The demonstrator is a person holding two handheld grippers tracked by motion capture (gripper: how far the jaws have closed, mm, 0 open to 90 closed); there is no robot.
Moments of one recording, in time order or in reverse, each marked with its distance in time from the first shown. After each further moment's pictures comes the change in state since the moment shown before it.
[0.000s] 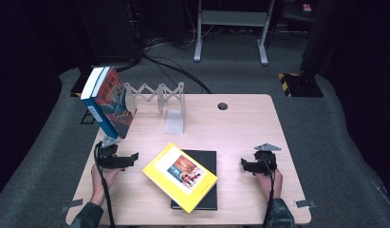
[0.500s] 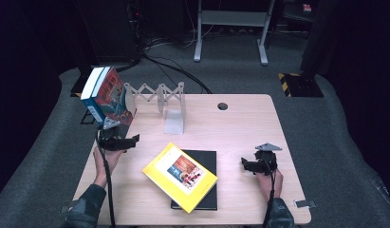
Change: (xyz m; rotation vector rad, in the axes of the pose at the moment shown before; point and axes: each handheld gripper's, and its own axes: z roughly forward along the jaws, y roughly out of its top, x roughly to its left) left arm 0.008 0.052 0.010 -0.056 0.041 0.018; right arm -0.002 -0.001 0.001 -0.015 -0.002 0.008
